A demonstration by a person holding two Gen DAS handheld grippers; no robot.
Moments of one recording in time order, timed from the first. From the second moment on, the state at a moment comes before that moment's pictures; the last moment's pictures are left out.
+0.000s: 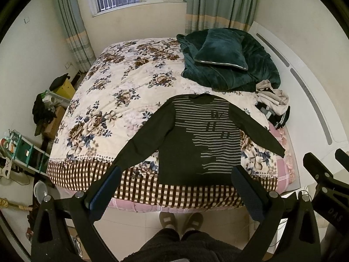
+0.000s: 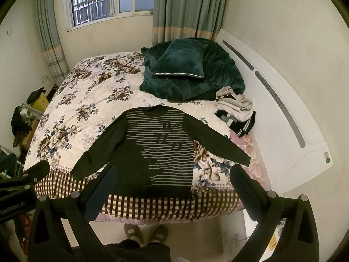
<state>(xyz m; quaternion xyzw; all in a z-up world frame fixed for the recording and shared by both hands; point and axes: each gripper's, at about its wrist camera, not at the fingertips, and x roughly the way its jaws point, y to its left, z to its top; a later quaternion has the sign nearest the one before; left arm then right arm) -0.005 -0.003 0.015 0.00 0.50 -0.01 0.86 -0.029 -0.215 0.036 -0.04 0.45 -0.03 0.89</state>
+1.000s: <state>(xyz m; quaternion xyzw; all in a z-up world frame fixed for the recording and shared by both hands) -0.004 0.002 0.023 -0.01 0.49 -0.01 0.87 -0.028 -0.213 0.049 -0.04 0.45 -0.02 0.89</state>
